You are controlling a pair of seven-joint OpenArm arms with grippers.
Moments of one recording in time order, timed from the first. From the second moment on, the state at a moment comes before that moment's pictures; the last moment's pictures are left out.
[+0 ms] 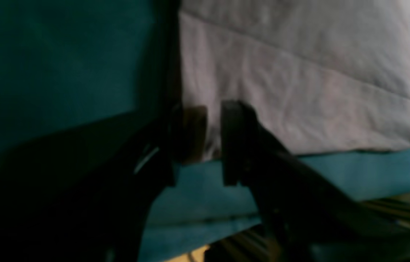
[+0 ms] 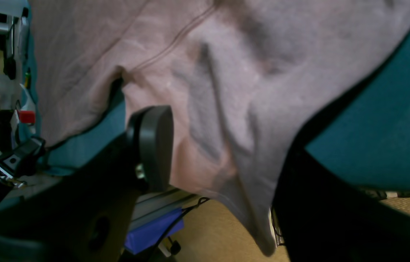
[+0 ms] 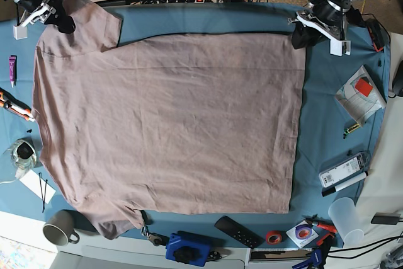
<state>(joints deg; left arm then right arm) 33.5 -1.4 -22.7 104.9 -40.6 -24.5 42.3 -30.0 25.0 49.5 75.0 79.8 40.4 -73.3</state>
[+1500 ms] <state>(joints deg) 39.8 1.4 -28.4 117.0 -38.1 -24.1 47.4 -35.3 26.0 59.7 74.7 84.3 40.0 -79.8</state>
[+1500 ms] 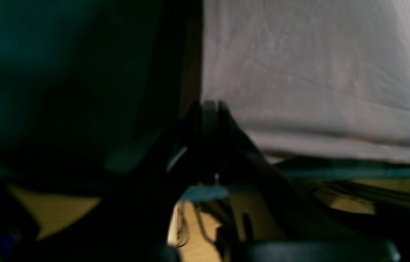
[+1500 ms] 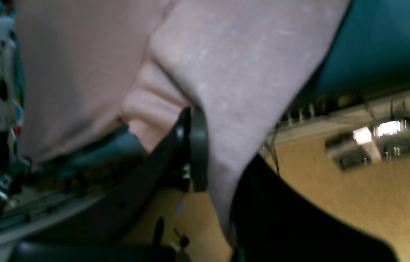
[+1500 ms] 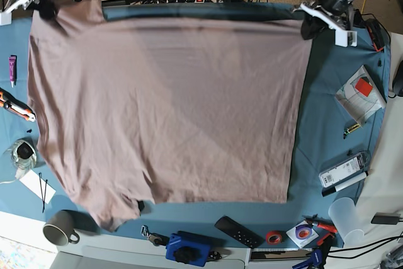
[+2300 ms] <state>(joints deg) 39.4 0.5 -34.4 121.0 -44.4 -24.4 47.7 -33.4 24.8 59.7 90.7 81.6 40.0 -79.6</state>
